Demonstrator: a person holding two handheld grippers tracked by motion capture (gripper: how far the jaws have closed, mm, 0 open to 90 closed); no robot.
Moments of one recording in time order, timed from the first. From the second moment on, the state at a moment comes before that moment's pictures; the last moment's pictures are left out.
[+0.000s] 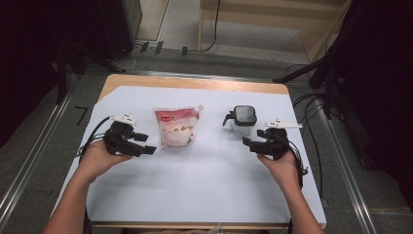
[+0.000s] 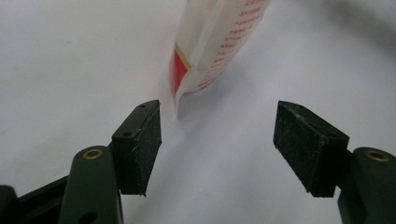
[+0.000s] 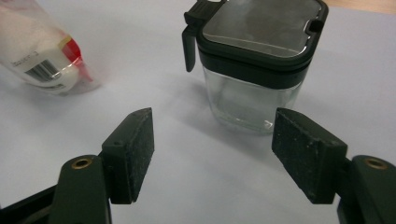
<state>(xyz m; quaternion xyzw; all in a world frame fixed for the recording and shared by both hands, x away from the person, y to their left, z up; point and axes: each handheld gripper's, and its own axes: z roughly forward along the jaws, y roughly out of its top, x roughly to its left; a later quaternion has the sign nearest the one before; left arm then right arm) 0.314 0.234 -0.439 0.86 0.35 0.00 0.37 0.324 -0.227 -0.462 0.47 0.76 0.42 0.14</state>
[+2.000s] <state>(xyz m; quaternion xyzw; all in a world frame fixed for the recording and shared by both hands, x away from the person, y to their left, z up) 0.289 0.232 -0.427 0.86 0.35 0.00 0.37 0.389 -0.181 -0.495 0.54 0.71 0.39 0.22</state>
